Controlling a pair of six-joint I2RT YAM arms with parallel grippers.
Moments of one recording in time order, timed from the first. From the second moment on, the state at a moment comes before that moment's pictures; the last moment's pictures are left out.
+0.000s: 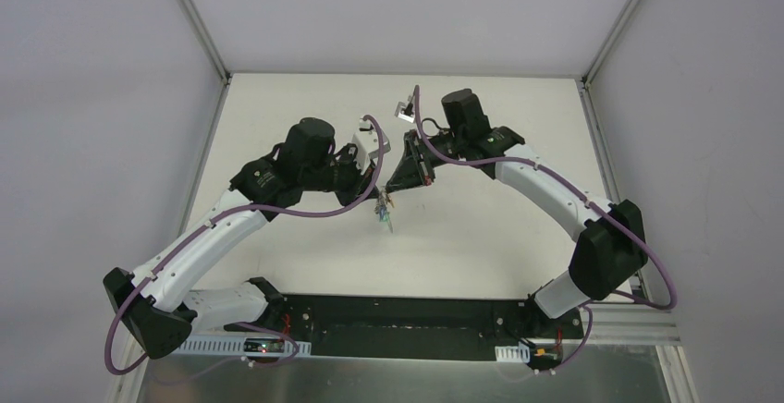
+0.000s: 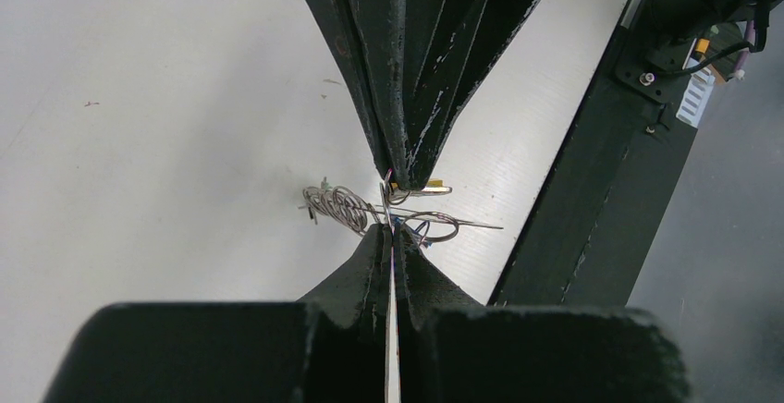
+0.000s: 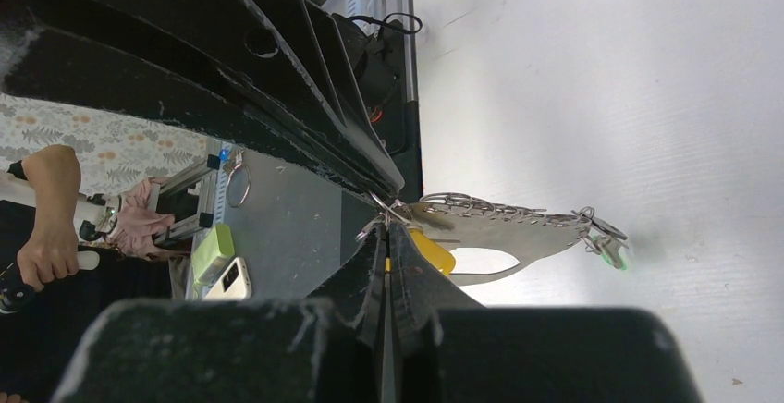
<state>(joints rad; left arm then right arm) -0.70 1.11 1.16 -0.65 0.40 0.10 0.63 1.55 1.31 -0.40 -1.08 0.14</state>
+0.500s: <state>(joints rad) -0.70 1.11 1.16 -0.65 0.41 0.11 0.63 1.55 1.31 -0.41 -1.08 0.14</state>
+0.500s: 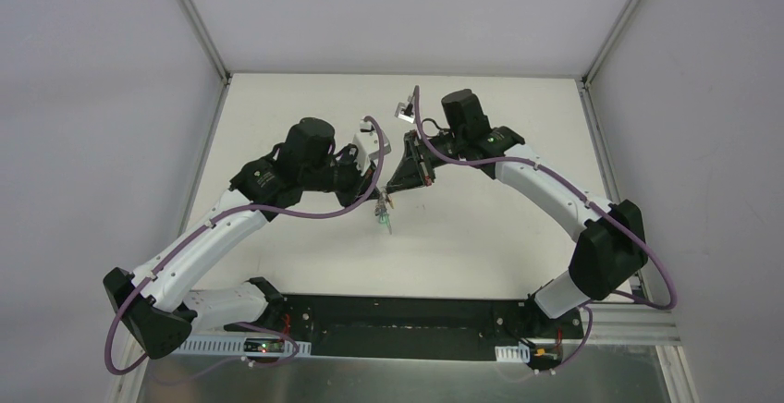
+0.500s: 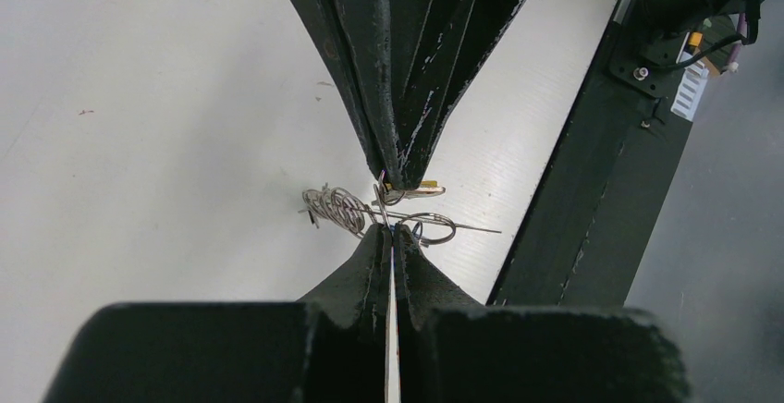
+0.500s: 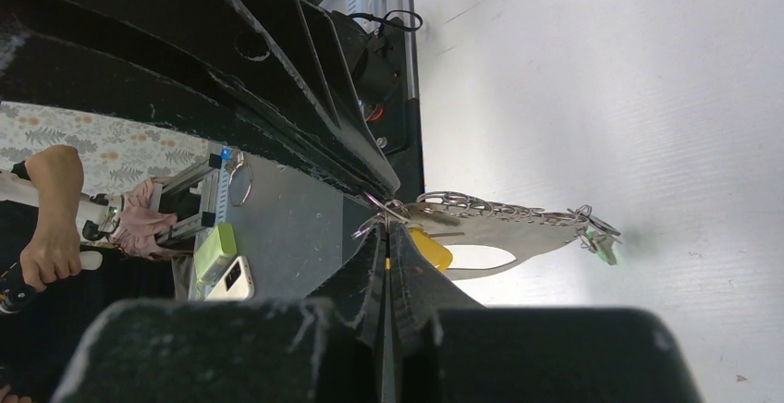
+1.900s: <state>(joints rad) -0.70 1.08 1.15 -0.65 0.51 0.16 0.61 1.53 1.29 -0.48 -1.09 0.02</state>
